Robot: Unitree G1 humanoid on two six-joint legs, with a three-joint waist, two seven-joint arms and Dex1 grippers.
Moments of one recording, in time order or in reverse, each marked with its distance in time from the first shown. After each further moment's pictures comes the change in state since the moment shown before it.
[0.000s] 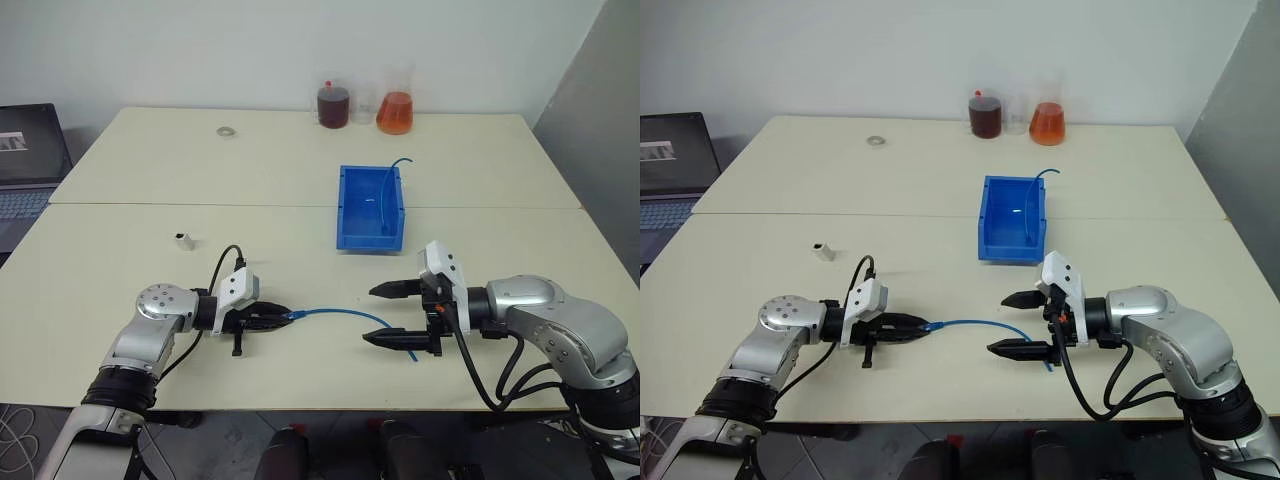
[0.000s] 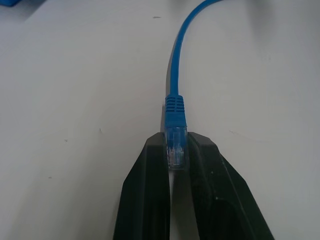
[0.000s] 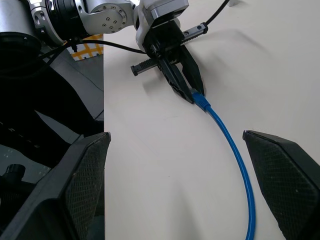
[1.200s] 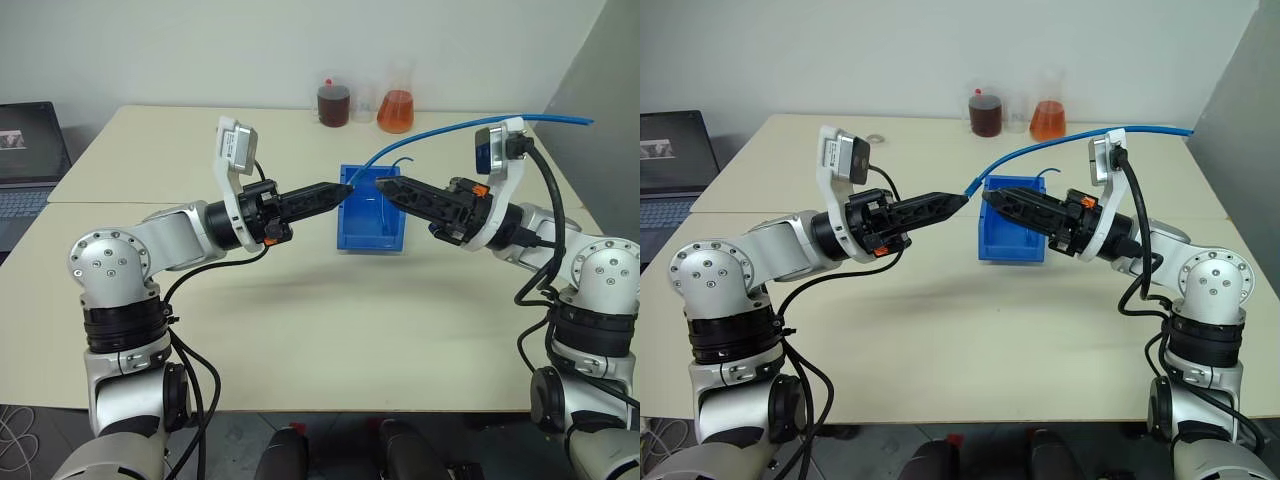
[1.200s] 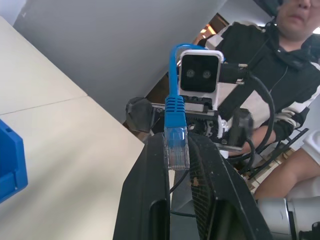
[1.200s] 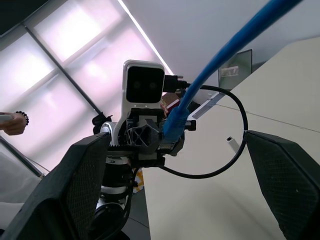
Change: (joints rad) left arm -0.389 -0.160 0.383 -0.336 -1.200 1.146 0.886; right arm -0.339 0.228 -0.388 0.311 0.733 0.290 -0.507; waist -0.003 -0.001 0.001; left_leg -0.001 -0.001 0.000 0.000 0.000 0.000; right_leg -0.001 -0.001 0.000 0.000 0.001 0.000
